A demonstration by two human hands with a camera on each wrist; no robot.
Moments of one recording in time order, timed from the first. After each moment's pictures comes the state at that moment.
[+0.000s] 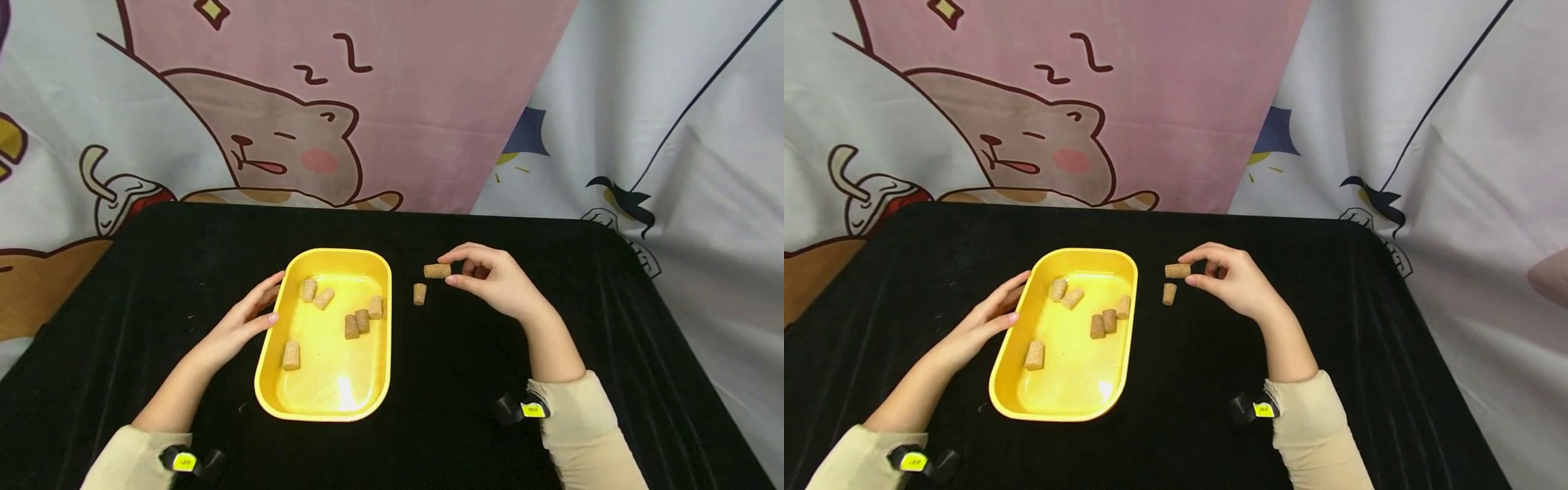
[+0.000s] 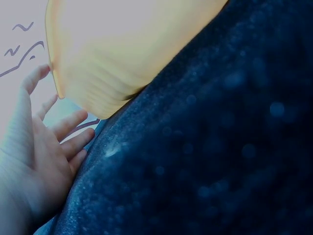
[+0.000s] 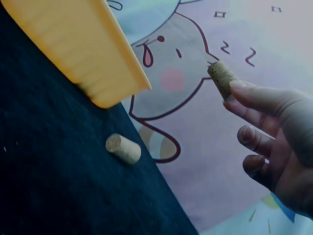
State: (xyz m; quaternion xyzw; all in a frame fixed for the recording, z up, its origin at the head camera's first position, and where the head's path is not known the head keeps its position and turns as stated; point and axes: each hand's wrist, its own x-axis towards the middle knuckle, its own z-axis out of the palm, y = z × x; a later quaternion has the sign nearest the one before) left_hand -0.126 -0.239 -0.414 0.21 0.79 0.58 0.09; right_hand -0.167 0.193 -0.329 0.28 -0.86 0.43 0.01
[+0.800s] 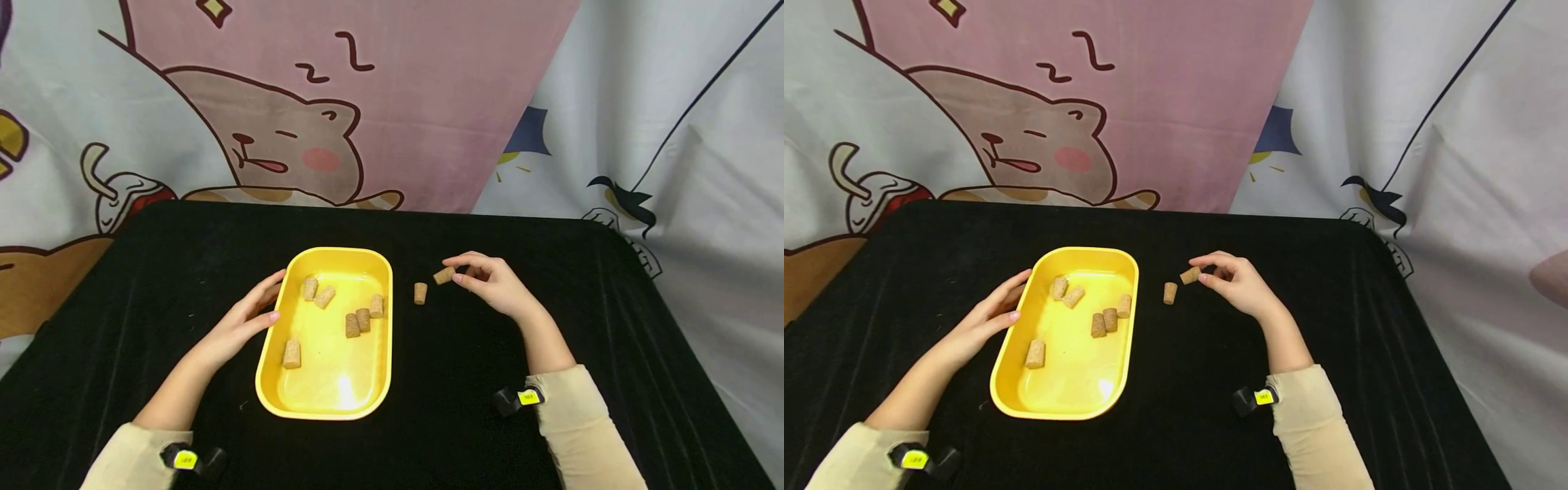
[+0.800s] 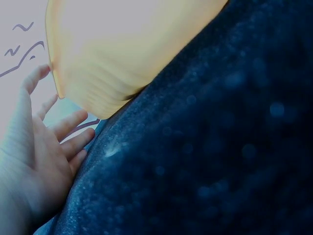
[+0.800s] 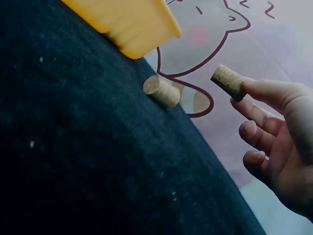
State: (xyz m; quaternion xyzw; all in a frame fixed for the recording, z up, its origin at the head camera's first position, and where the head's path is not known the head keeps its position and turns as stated) left_hand -0.127 -0.238 -0.413 0.21 0.79 0.57 0.09; right_hand -0.192 0.213 -0.377 0.25 -0.85 0.46 -0.04
